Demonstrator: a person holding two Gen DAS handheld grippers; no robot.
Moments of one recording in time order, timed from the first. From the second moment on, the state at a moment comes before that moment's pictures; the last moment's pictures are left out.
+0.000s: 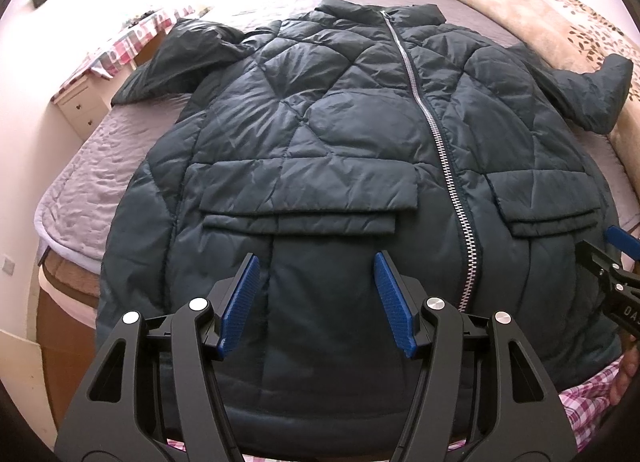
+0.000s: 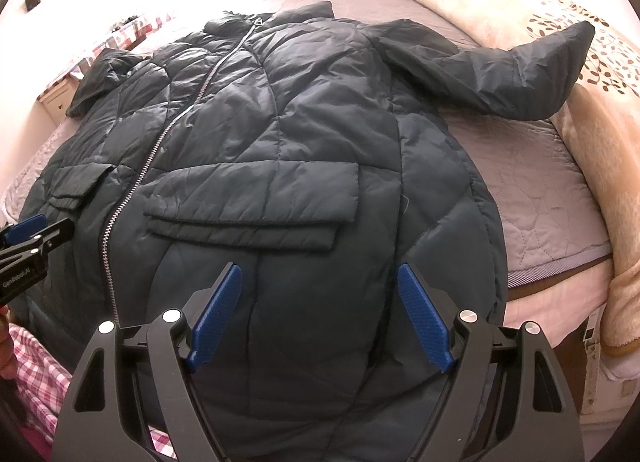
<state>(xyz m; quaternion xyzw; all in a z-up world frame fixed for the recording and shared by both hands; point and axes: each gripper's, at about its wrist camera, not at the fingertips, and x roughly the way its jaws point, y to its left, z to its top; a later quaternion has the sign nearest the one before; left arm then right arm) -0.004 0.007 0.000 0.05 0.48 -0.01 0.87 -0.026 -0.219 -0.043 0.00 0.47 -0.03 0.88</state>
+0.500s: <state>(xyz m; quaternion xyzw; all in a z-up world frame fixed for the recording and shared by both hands) -0.004 0.007 -0.001 0.06 0.49 -0.01 0.87 -0.025 -0.223 -0.042 0.01 0.47 -0.03 0.88</state>
